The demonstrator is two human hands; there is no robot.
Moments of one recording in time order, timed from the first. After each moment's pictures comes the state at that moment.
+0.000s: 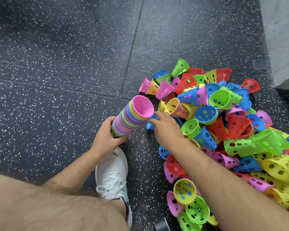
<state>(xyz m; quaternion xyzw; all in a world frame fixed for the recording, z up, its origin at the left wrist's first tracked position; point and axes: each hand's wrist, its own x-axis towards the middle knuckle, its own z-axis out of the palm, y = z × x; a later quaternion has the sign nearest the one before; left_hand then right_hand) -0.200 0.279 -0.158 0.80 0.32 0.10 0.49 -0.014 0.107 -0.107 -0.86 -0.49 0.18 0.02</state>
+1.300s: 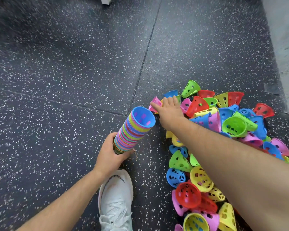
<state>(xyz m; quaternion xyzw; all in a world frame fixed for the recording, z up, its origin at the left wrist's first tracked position) -0.195 0.294 -0.161 0.75 0.39 0.12 0.52 0.081 0.222 -0.116 -0.85 -0.49 0.08 -0.18</state>
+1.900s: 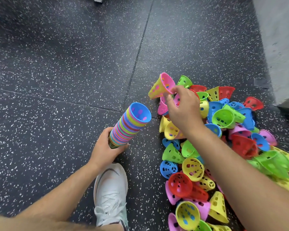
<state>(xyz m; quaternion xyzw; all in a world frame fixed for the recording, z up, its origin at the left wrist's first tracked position) -0.195 0.295 -0.157 0.77 0.38 0.09 0.50 0.062 0.154 -0.038 -0.88 -0.34 -0.01 0.35</state>
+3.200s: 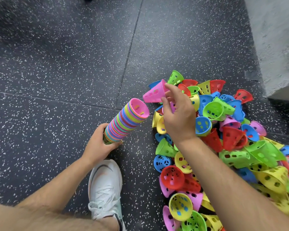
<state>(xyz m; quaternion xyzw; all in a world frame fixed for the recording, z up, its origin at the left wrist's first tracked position) -0.191 0.306 -0.172 0.82 0.33 0.07 0.47 0.026 0.124 -0.035 -0.81 -0.32 -0.09 0.47</state>
